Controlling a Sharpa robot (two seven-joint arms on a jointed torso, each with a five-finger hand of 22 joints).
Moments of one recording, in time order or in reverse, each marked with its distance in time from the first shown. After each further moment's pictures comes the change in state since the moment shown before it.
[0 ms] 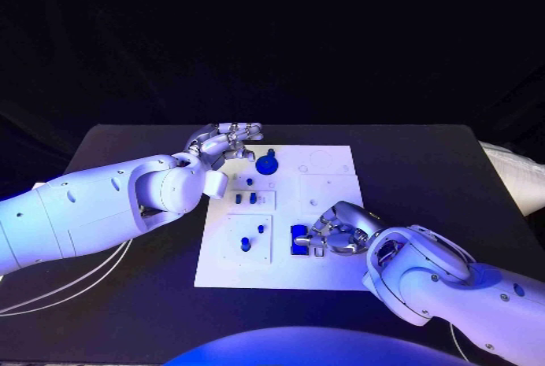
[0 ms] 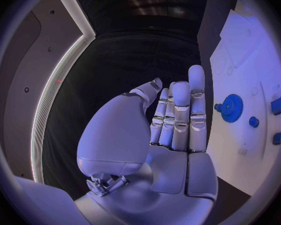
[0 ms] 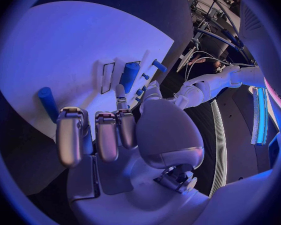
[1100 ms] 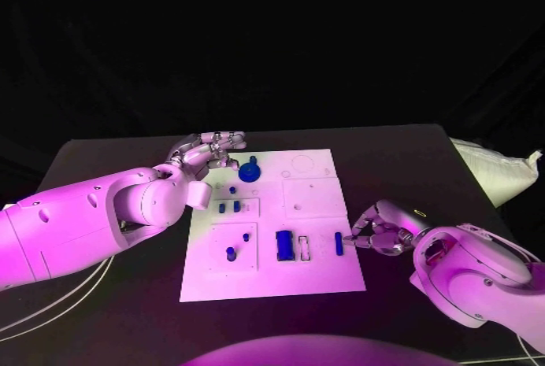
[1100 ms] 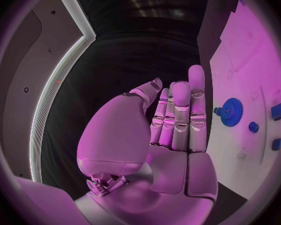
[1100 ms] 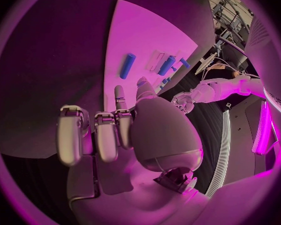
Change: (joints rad) left arm 0.000 -0.017 0.000 0.015 -0.002 0.001 -0.002; left_hand 0.000 0.000 0.000 0.000 0.000 0.000 0.000 0.000 0.000 -0.003 0.004 0.004 0.000 -0.003 0.003 0.000 -0.001 0.000 0.000 0.000 0.000 0.001; right arm -0.013 -0.267 0.028 0.071 -0.062 0.001 0.000; right_hand 0.104 0.048 0.071 -0.018 0.163 -0.007 0.005 -0.016 0.011 -0.005 0.005 -0.007 0.032 0.000 0.001 -0.006 0.000 0.000 -0.011 0.003 -0.015 0.000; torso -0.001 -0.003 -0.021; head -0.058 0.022
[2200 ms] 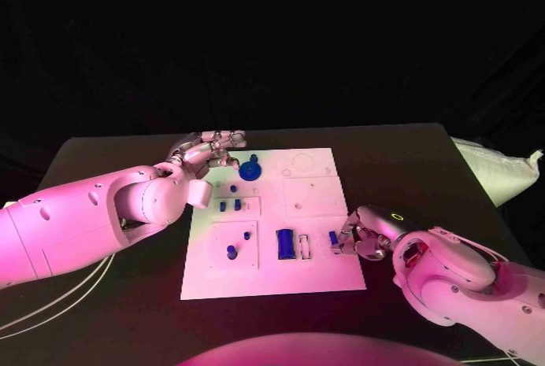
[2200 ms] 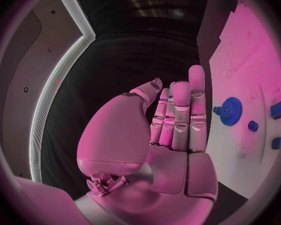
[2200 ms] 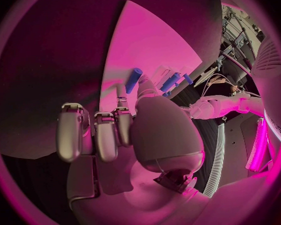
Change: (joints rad) left arm 0.000 0.005 0.000 -0.007 -0.001 0.002 -0.006; left_hand 0.000 0.000 0.000 0.000 0.000 0.000 0.000 0.000 0.000 0.000 0.000 0.000 0.000 0.000 0.000 0.000 0.000 0.000 -0.004 0.004 0.000 0.000; right arm -0.042 0.107 0.005 -0.075 -0.161 0.060 -0.005; right_hand 0.037 -0.043 0.013 -0.005 -0.030 0.004 -0.004 -0.002 0.019 0.002 0.002 -0.077 0.013 0.000 0.001 -0.013 0.001 0.000 -0.017 -0.003 -0.033 -0.029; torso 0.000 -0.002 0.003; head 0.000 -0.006
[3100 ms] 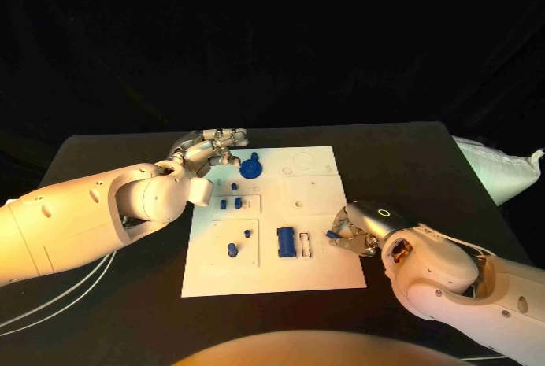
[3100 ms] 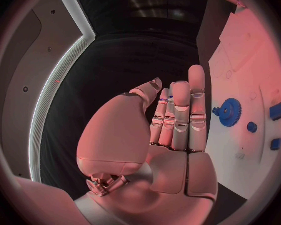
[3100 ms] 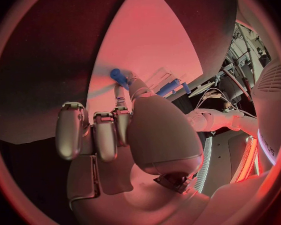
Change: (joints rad) left arm 0.000 0.001 0.000 0.000 -0.001 0.005 -0.006; left_hand 0.000 0.000 0.000 0.000 0.000 -0.007 0.000 0.004 0.000 -0.007 0.000 0.006 0.000 0.000 0.000 0.000 -0.003 0.000 0.000 0.000 0.000 0.001; right arm 0.001 0.059 -0.006 -0.033 -0.185 0.048 0.018; right_hand 0.109 -0.055 0.209 -0.134 -0.049 0.016 -0.003 -0.017 0.002 -0.007 -0.004 -0.010 0.060 0.000 0.003 -0.008 0.000 0.000 -0.009 0.002 -0.014 -0.011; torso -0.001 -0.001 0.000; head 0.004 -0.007
